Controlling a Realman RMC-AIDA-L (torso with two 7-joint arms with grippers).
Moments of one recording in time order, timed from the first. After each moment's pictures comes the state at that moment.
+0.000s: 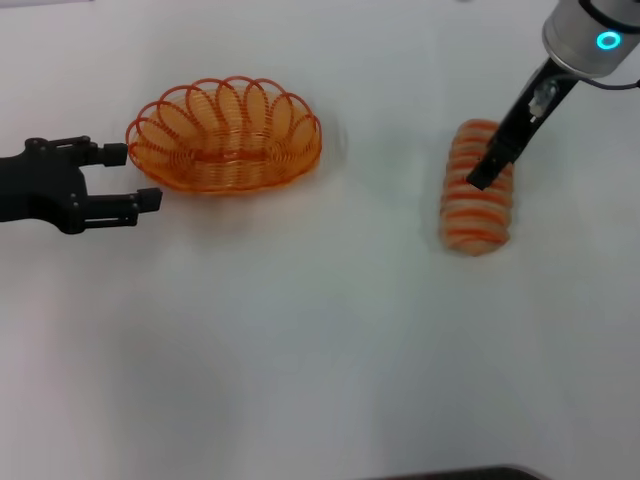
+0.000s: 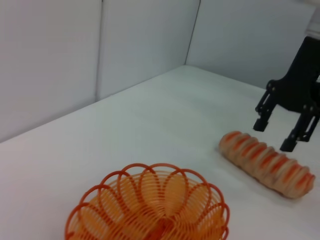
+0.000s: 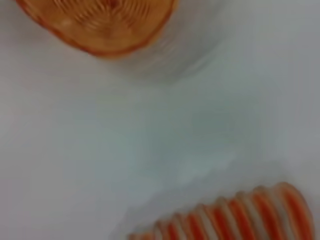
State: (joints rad) left arm -0.50 -2.07 0.60 0.83 2.20 1.60 -1.46; right arm 0.93 2.10 -1.08 -0.95 -2.93 -1.60 2.33
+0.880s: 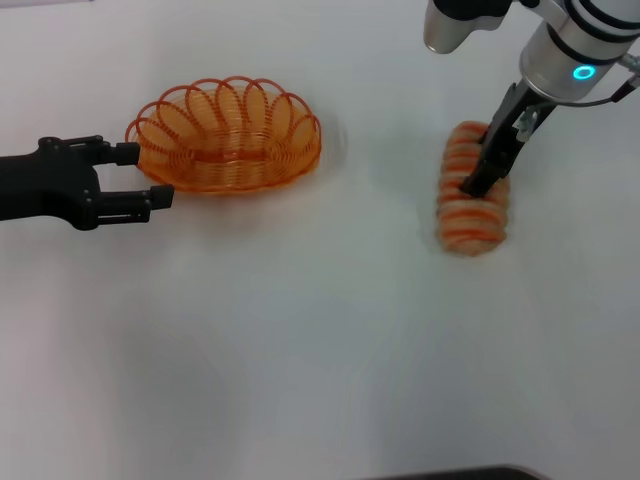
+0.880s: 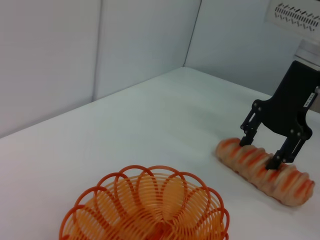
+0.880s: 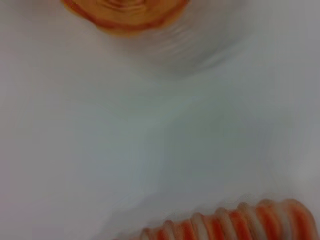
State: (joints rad) left arm -0.52 -2.07 0.60 0.79 2.20 1.58 -1.47; right arm 0.93 2.09 -1.17 -0.82 -2.89 -1.43 2.23
